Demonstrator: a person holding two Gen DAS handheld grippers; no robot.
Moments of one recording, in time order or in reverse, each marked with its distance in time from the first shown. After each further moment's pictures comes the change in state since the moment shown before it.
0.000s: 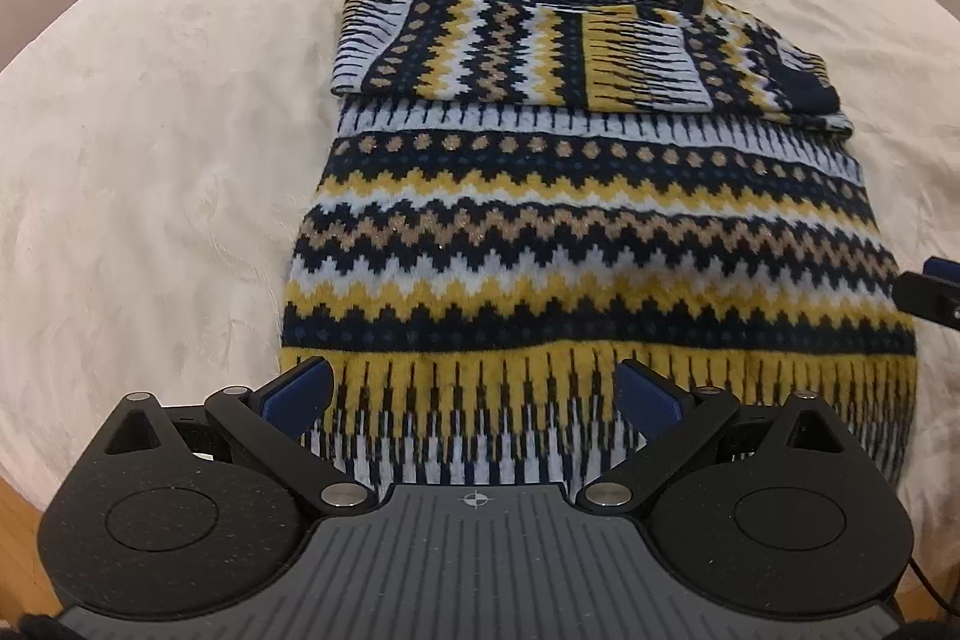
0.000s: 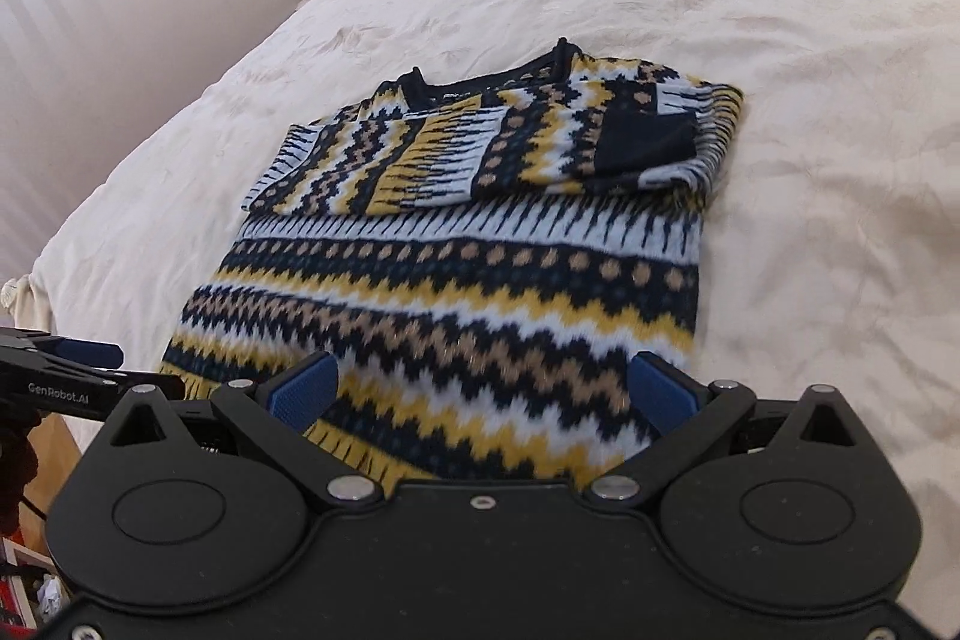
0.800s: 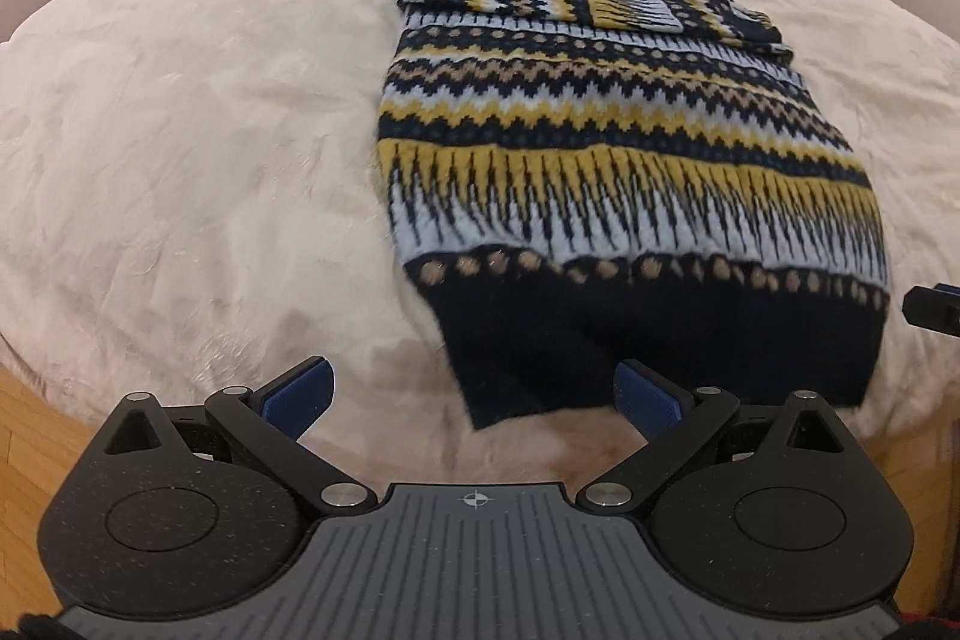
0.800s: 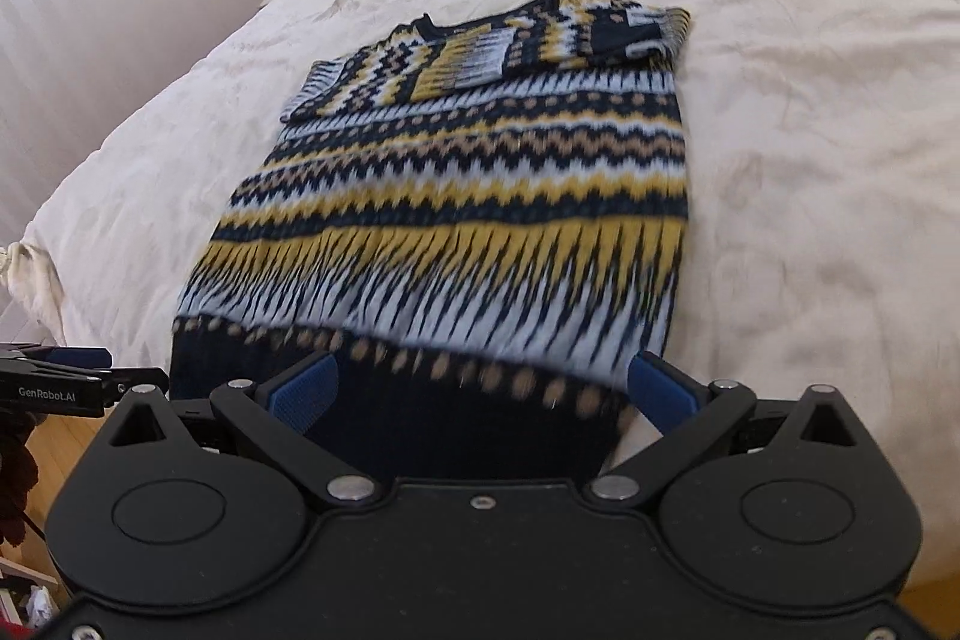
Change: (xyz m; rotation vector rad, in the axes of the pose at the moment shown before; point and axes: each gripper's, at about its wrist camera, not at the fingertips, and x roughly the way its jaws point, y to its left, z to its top) left arm -0.044 0.064 -0.135 0.011 -0.074 -0.083; right arm -0.065 0.078 -0.121 0.072 -0.007 -0.120
